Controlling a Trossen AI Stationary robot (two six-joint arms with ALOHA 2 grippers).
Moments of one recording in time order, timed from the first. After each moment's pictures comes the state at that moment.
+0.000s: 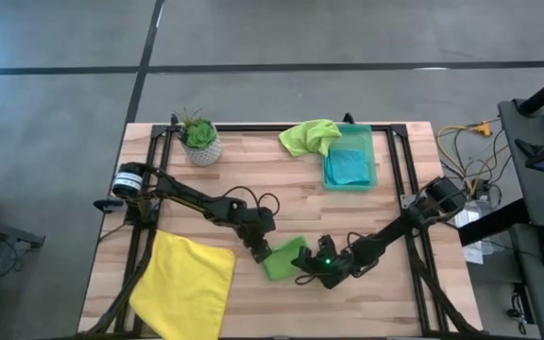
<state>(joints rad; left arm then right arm) -0.12 1.84 0.98 -0.04 0.38 -0.78 0.51 1.90 0.82 0.19 0.48 2.18</state>
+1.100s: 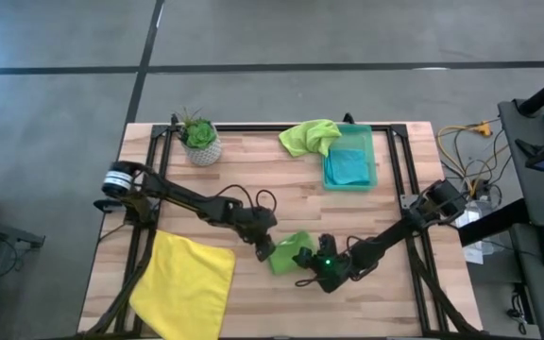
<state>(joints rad) -0.14 1.76 0.98 -0.01 0.18 -0.75 0.60 1.89 0.87 0.07 0.56 2.14</state>
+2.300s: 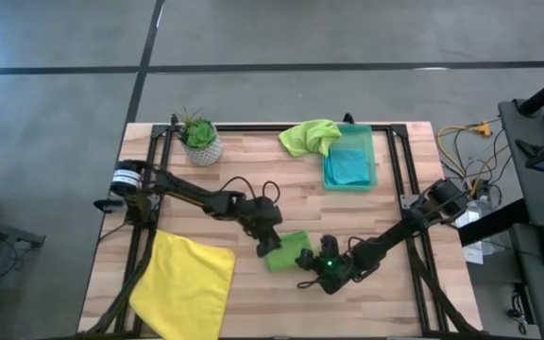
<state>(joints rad) -0.06 1.82 0.98 0.13 0.33 -0.54 0.61 1.86 0.88 0.03 0.53 2.16</state>
